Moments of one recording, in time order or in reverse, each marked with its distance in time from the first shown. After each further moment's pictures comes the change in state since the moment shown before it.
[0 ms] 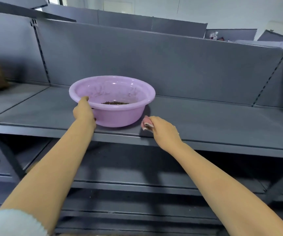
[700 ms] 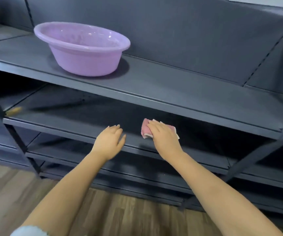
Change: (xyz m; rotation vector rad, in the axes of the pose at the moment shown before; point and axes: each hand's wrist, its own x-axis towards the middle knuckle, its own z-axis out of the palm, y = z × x) left_hand -0.144 -0.260 -0.011 1.518 -0.538 0.890; right_hand -0.146 0.160 0.043 -0.082 0.000 -0.312
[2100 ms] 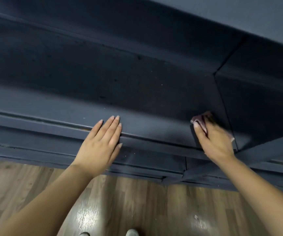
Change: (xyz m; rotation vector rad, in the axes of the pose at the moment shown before) left_hand 0.087 0.121 0.294 0.263 -0.055 0.207; right_hand -0.159 0.348 0.143 0.031 -0.197 0.697
